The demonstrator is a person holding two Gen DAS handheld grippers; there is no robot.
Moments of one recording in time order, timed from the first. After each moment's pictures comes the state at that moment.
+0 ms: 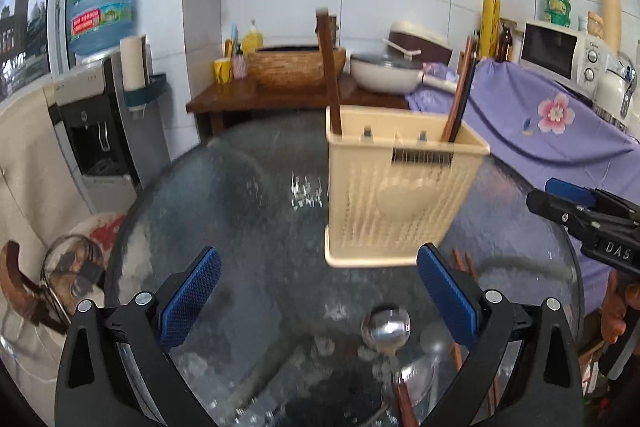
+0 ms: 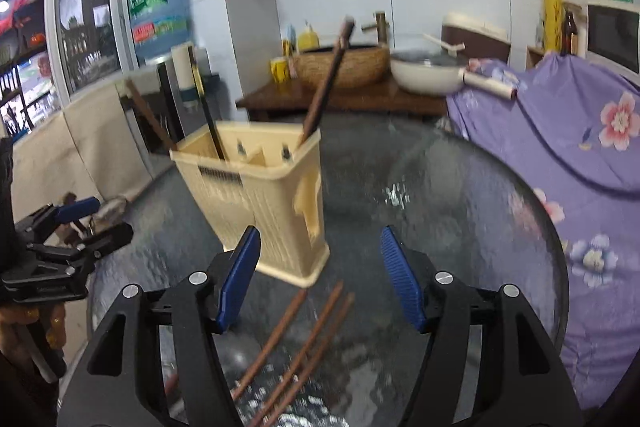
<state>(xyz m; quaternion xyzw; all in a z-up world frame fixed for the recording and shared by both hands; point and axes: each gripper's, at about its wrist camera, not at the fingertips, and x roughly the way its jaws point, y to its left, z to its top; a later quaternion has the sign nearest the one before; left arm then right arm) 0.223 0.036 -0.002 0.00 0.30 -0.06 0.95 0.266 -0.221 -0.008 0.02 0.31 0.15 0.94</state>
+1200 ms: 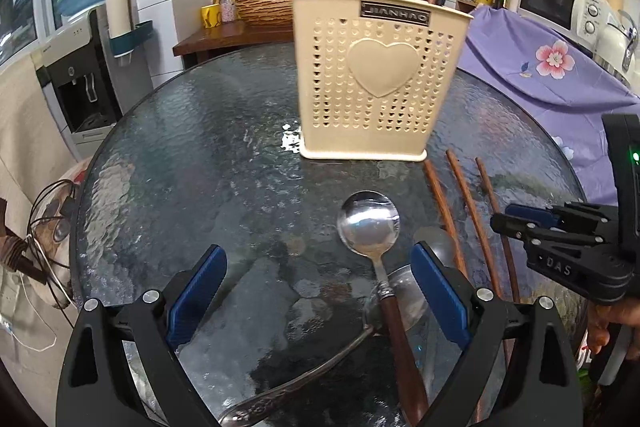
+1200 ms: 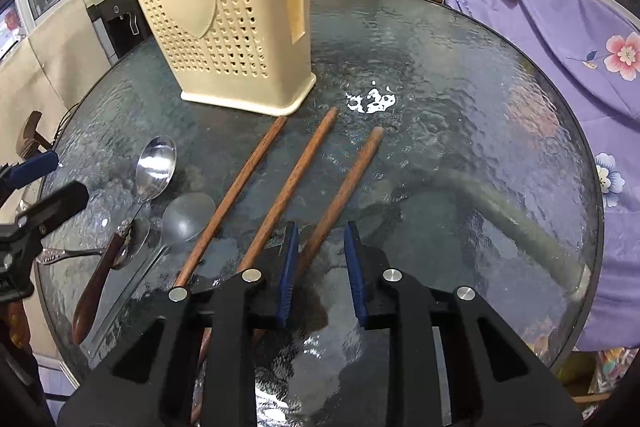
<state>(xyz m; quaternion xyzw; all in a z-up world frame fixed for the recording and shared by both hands) 0.203 0.014 -0.068 0.02 0.38 -0.06 0.92 0.266 -0.204 -0.106 -0.02 0.45 0.11 0.89</state>
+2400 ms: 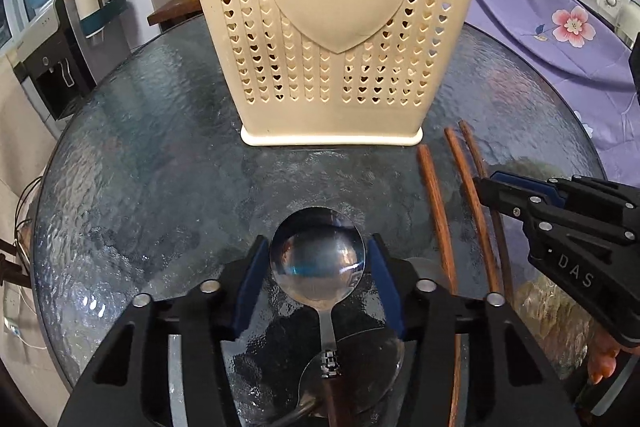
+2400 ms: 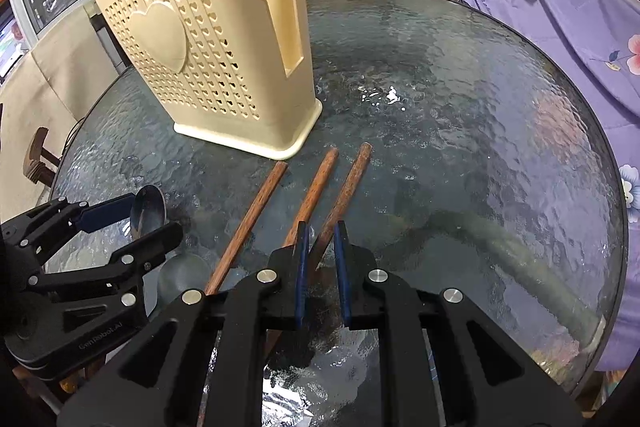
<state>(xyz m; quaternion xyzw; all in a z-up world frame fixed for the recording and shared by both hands) 0.260 -0.036 -0.100 0.03 0.46 -0.05 0.89 0.314 -0.197 -0.103 0.00 0.46 0.14 0.88</state>
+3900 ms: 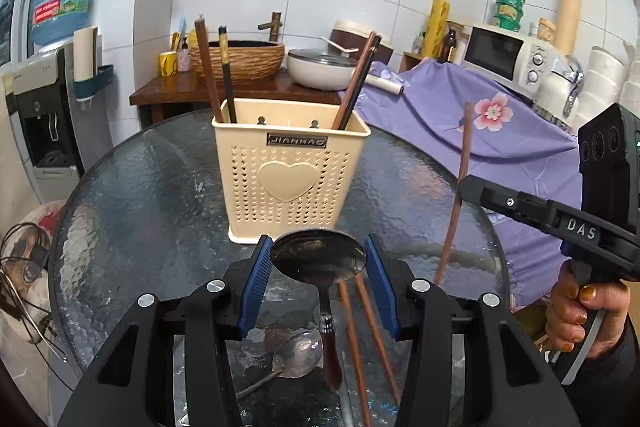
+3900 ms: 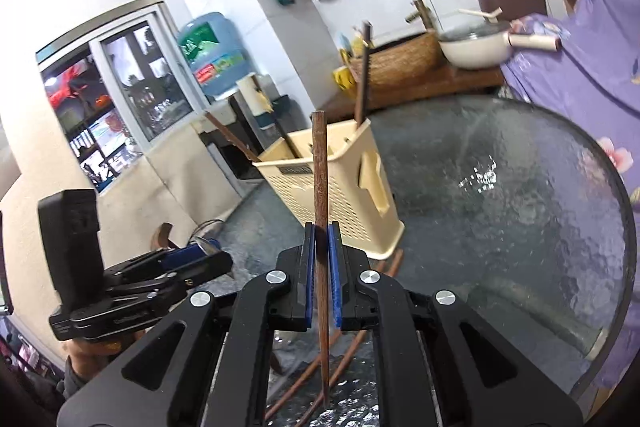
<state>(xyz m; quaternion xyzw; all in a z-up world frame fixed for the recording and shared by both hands) 0.182 -0.023 0.009 -0.03 0.29 -0.15 0.94 0.235 -0.265 0.013 0.16 0.26 0.31 0.90</state>
